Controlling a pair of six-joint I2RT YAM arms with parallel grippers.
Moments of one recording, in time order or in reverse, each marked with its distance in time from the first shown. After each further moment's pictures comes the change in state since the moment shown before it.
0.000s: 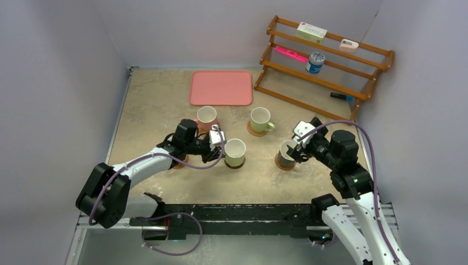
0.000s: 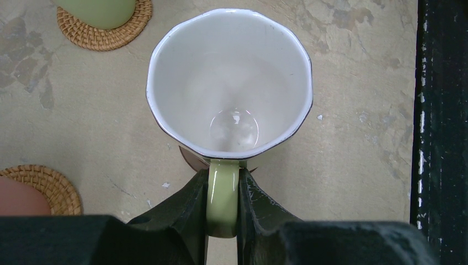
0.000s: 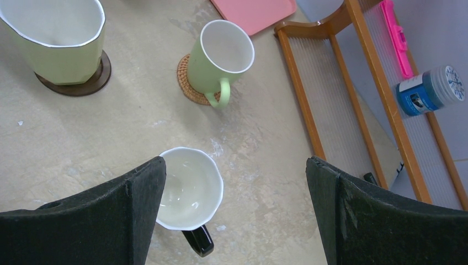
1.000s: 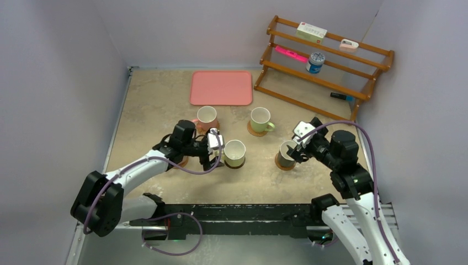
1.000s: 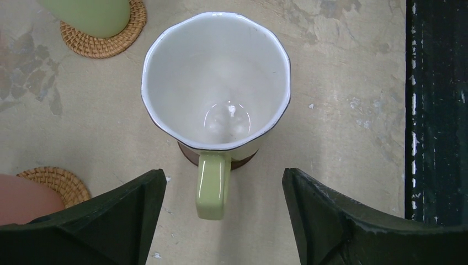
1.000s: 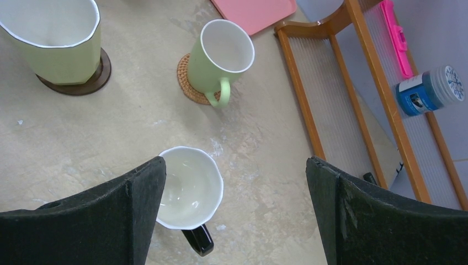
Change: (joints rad) left arm 0.000 -0.066 0.001 -0.086 0.010 0.089; right arm 0.000 -0.003 0.000 -0.002 0.000 -0.003
